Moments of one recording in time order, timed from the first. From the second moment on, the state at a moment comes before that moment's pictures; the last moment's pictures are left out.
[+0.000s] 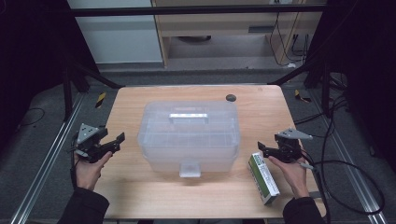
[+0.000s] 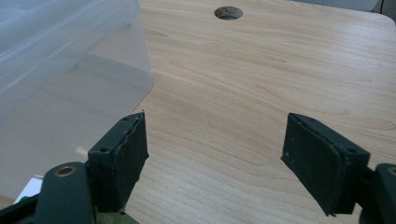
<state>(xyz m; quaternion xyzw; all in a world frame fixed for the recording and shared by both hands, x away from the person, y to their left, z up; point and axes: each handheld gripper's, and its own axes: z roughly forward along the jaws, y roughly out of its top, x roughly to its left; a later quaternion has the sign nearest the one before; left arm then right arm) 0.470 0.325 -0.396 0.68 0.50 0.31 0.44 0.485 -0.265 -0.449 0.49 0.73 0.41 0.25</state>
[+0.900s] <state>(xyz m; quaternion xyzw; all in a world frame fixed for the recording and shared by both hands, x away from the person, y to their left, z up) 0.477 0.309 -0.339 0.72 0.42 0.30 0.45 0.486 -0.266 -0.452 0.49 0.74 0.39 0.26</state>
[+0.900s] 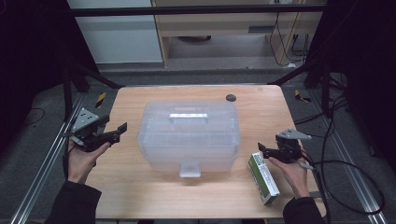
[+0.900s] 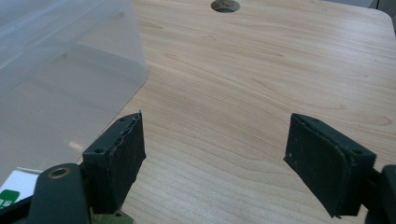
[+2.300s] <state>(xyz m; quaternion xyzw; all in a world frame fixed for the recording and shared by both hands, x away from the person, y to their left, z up) 0.506 0.242 -0.294 0.80 0.31 0.30 0.42 0.487 -0.271 -0.455 0.49 0.74 0.38 0.27</state>
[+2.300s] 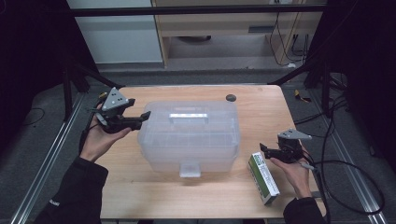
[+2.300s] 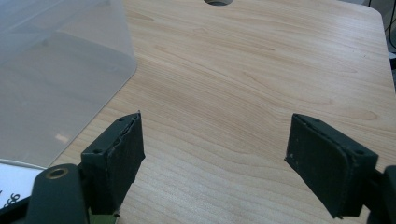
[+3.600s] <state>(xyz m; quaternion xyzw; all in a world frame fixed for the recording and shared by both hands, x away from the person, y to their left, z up) 0.505 0.197 -0.284 0.88 0.16 0.27 0.35 0.488 -0.273 -0.457 0.49 0.75 0.37 0.26</state>
